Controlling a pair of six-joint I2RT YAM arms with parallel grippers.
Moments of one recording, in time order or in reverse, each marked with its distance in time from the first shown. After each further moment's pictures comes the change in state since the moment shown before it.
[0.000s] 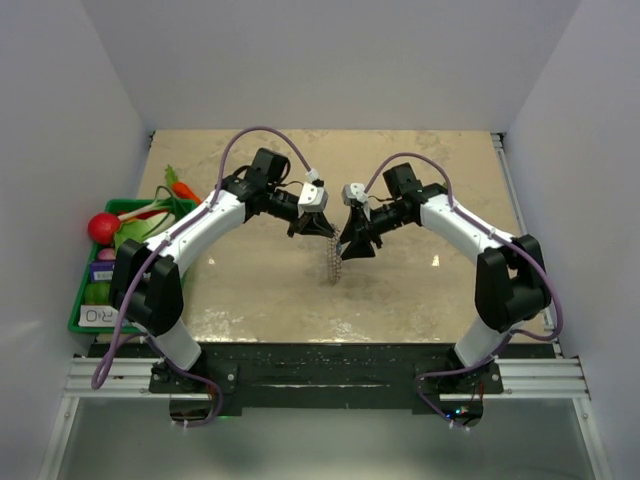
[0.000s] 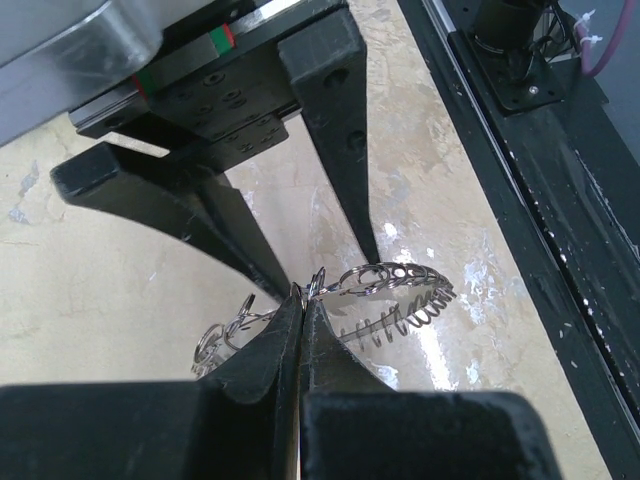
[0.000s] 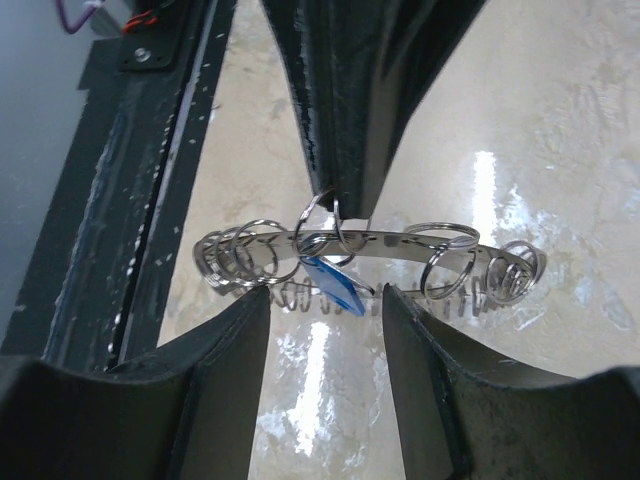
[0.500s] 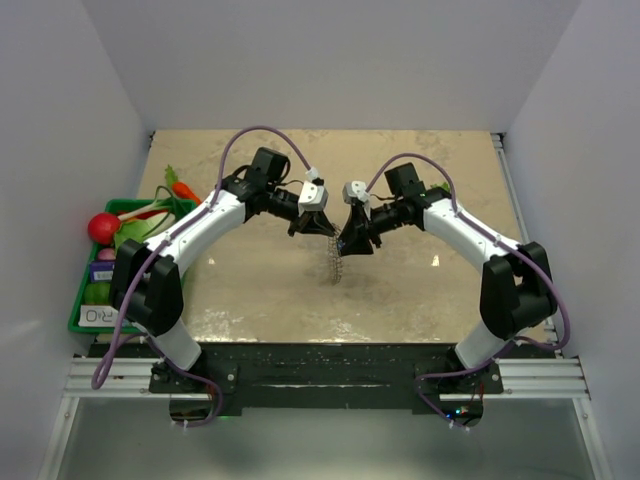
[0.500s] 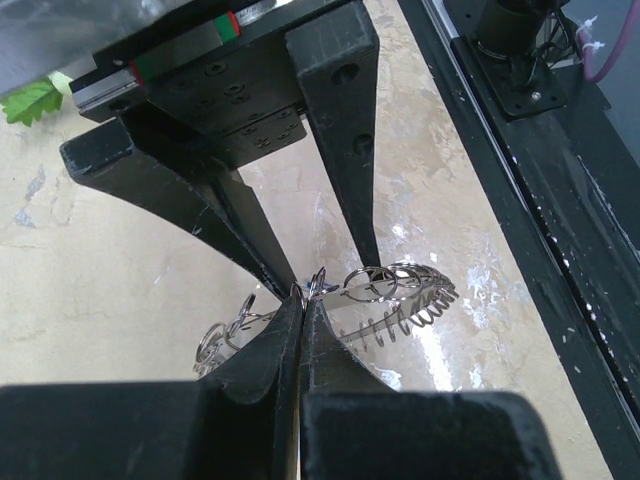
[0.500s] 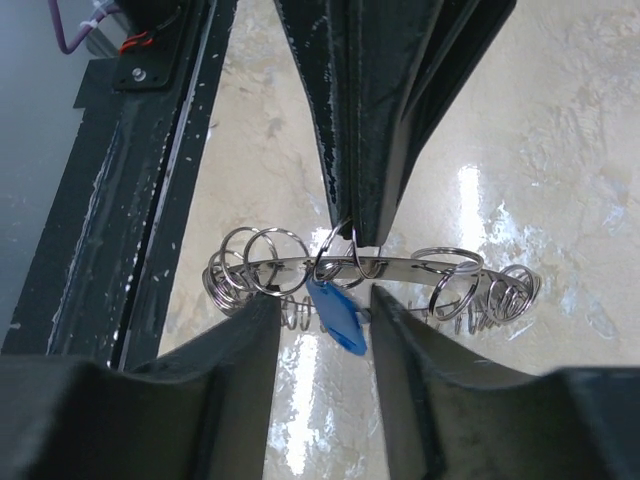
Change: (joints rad) left arm 0.000 0.000 0.000 0.023 0.003 -0.019; right arm 0.011 -0.062 -0.060 0.146 0.009 0.121
